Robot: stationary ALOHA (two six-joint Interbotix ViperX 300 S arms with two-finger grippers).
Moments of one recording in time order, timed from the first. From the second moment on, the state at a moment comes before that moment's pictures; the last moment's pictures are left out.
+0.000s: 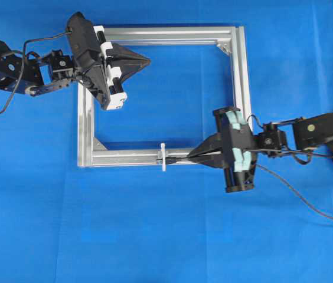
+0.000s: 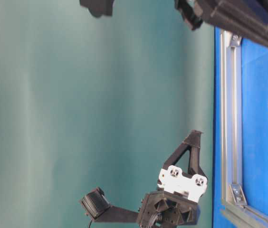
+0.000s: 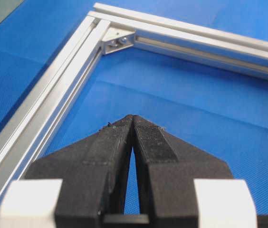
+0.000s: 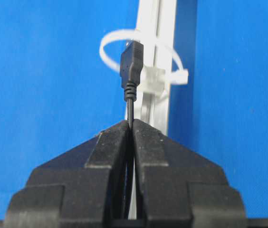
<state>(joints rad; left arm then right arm) 0.27 0.13 0.85 -0.08 -0.73 0.00 0.11 -0.01 0.93 0.00 -0.37 0.11</state>
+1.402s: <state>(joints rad) 0.08 0.11 0.87 -0.08 -0.73 -0.02 0.11 0.09 0.80 0.00 -0.37 0.11</state>
